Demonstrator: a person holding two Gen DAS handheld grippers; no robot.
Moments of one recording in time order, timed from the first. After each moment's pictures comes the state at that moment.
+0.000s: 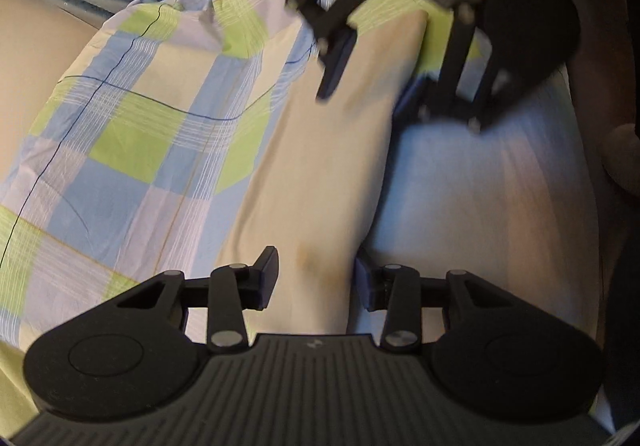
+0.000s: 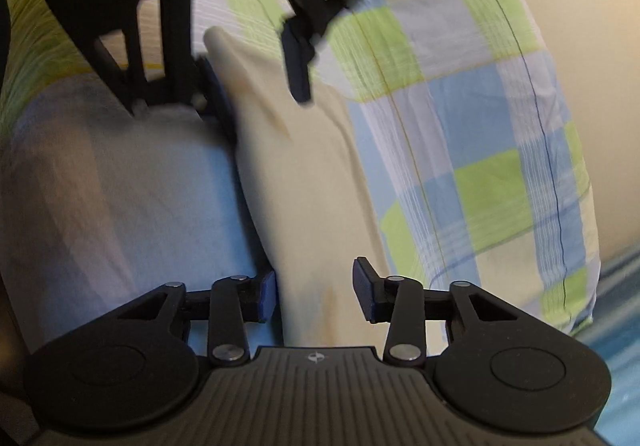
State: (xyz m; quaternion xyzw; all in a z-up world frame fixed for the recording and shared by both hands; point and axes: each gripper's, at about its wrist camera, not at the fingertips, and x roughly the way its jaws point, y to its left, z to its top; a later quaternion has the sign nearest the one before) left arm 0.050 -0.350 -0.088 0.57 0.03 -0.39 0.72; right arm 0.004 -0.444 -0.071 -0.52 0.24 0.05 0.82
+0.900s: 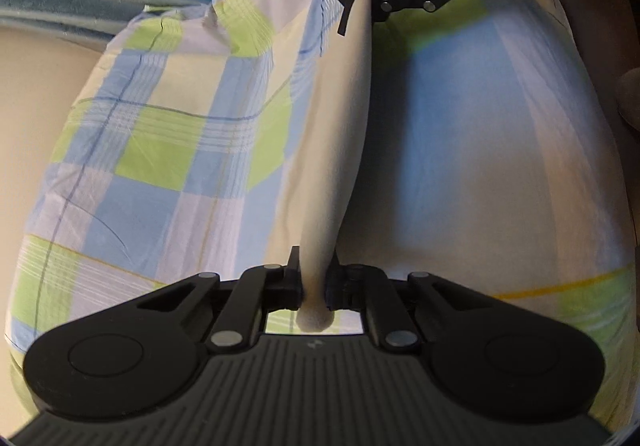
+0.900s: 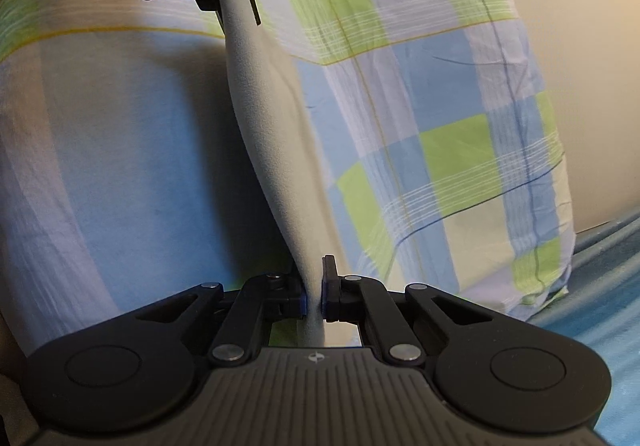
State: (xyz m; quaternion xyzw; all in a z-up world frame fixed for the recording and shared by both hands) left arm 0.045 -0.330 -0.065 0.62 -0.01 -0.36 0.69; right arm -0.013 -0.453 -0.031 -0.52 0.26 -0.02 0.81
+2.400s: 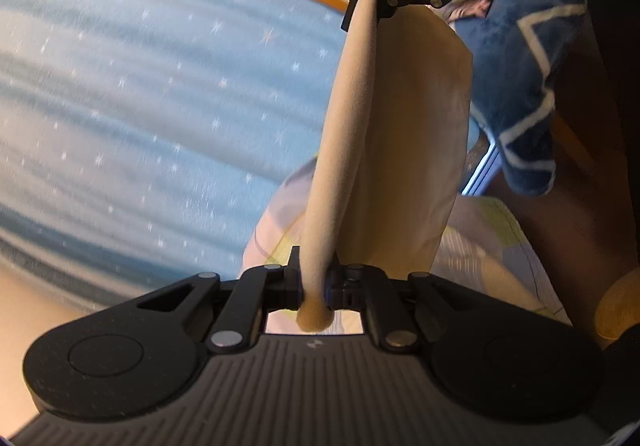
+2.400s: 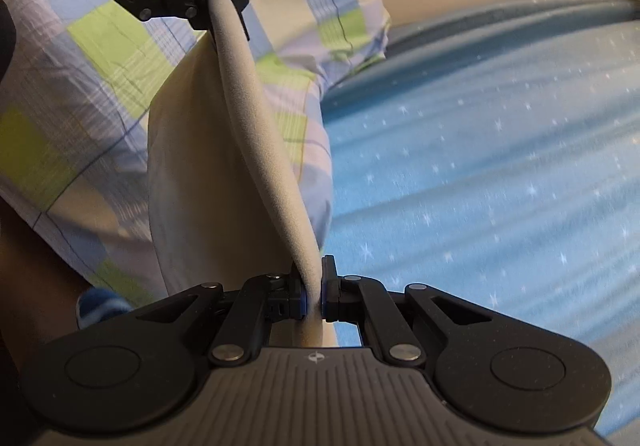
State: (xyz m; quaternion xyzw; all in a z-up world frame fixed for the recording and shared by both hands) left arm -0.189 -0.474 0.044 0.52 -0.27 -0.57 0.58; right arm -0.305 -0.534 0.089 -0.45 0.37 -0.33 0.74
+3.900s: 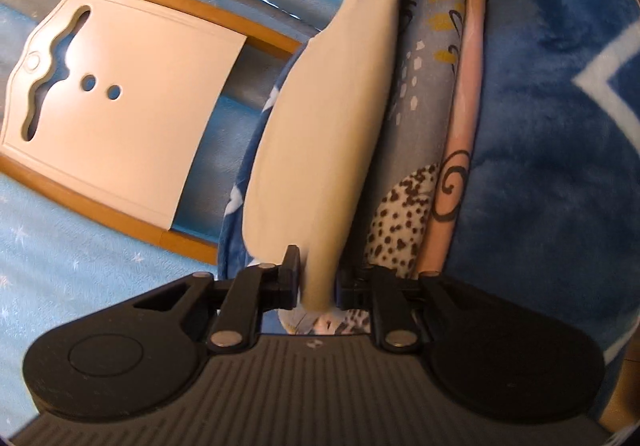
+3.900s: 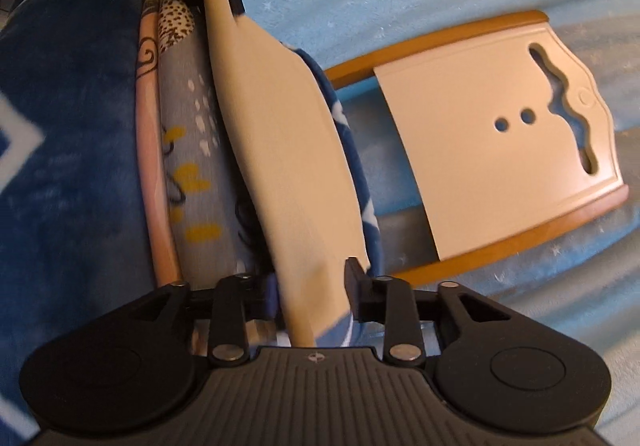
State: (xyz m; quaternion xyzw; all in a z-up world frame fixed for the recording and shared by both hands) left arm -0.426 -0.688 -0.049 0.47 -0.35 -0.72 0.37; right arm -0.603 -0.630 0.004 -0.27 0.52 -0.50 0.64
